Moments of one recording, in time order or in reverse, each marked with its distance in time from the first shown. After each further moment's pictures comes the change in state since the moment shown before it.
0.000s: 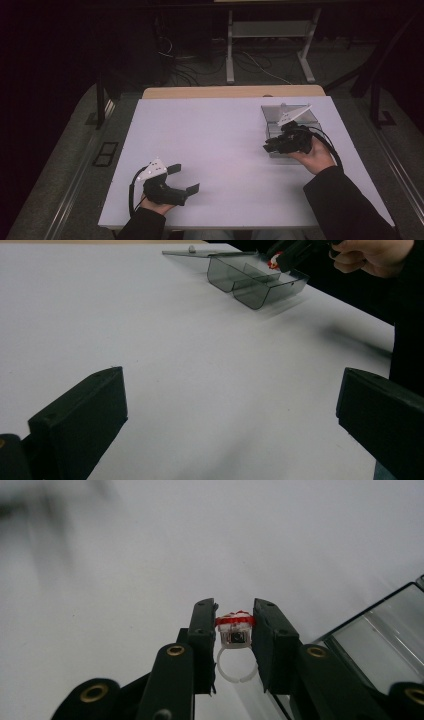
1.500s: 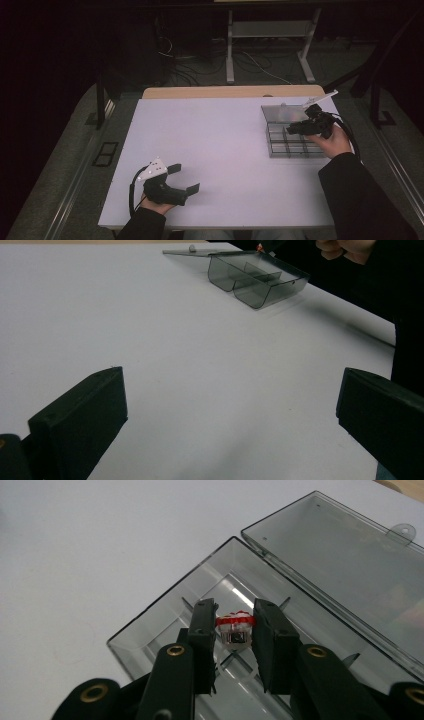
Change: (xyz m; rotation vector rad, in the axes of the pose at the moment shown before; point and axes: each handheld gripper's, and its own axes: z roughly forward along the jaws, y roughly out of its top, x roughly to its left) left arm 0.000 0.000 0.000 0.005 0.003 0.006; right arm -0.082 -0.024 -0.027 -0.012 -0.152 0.191
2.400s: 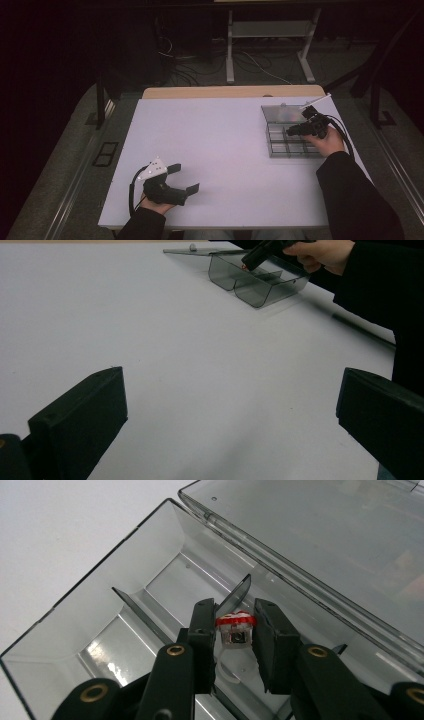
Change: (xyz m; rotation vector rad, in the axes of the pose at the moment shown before) left arm 0.001 0.000 0.000 0.004 0.002 0.001; right arm -0.032 -0.011 0.037 0.063 -0.007 0.078
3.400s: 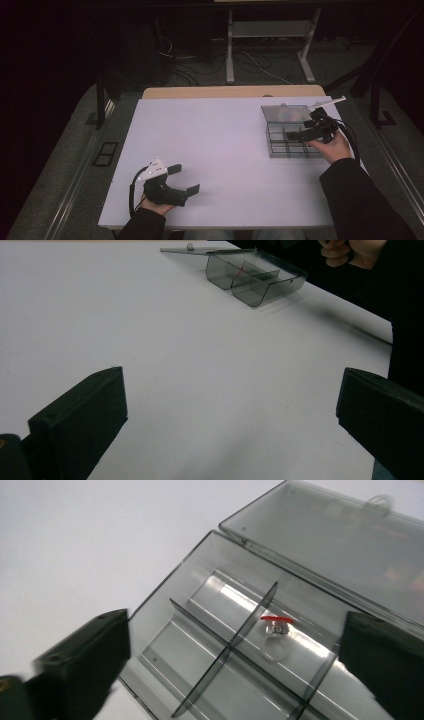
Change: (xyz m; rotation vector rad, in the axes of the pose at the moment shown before) left arm -0.002 0.000 0.000 0.003 -0.008 -0.001; right arm 0.039 -0.012 -0.044 -0.145 -0.033 0.061
